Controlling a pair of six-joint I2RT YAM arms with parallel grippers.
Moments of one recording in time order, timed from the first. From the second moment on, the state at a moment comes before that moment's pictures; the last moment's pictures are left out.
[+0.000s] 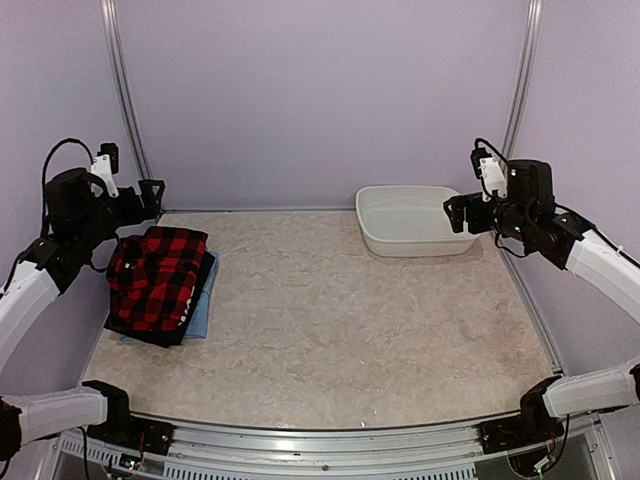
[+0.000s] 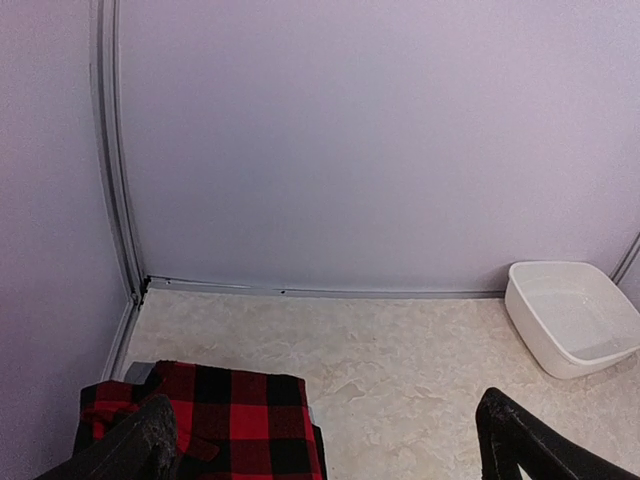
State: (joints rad) left arm -0.15 0.94 0.93 -0.14 -0.04 -0.15; right arm 0.39 1.15 1.06 -0.27 0.18 -0.01
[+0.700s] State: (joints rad) left arm -0.25 0.88 0.90 -0.07 -0.12 -0.13; right arm 0.39 1.13 1.05 -0.26 0.19 -0.03
